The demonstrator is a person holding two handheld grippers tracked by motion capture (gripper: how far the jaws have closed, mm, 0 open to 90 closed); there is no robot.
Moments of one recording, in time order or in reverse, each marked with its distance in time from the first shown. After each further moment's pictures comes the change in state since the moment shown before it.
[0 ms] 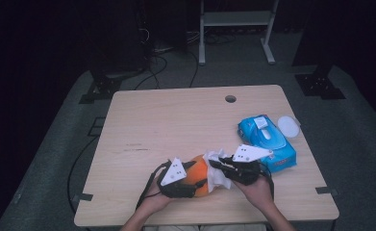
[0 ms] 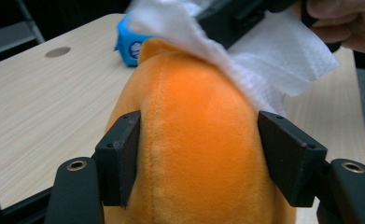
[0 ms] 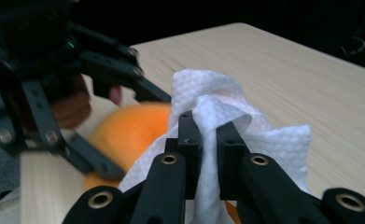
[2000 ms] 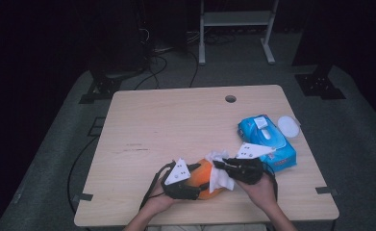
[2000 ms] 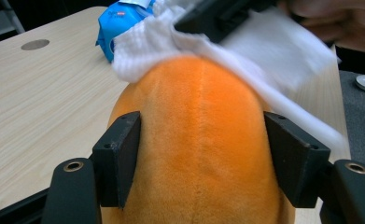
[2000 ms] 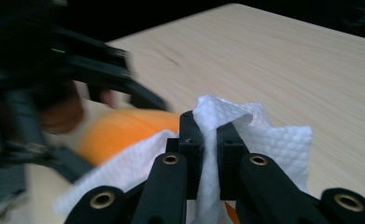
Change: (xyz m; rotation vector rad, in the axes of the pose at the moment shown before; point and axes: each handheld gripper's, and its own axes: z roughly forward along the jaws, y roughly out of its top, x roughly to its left) left arm 0.000 0.000 0.009 0.006 -0.047 -0.064; right arm -0.007 -0.005 -0.005 0.053 0.007 0.095
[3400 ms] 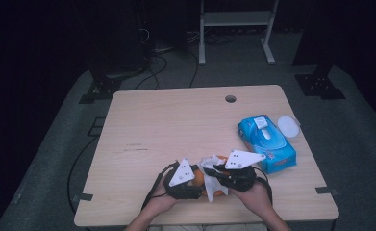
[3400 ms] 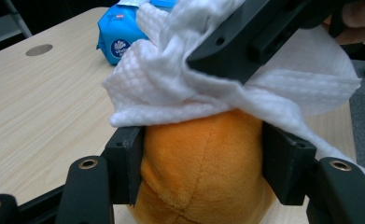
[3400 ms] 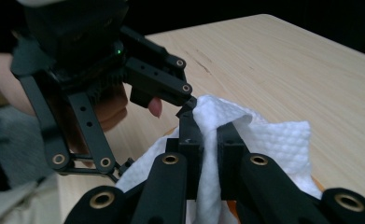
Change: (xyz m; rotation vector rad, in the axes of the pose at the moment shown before) left arm -0.005 0.007 0.001 0.024 0.017 0.044; right arm 0.031 0.010 0.006 0.018 0.028 -0.135
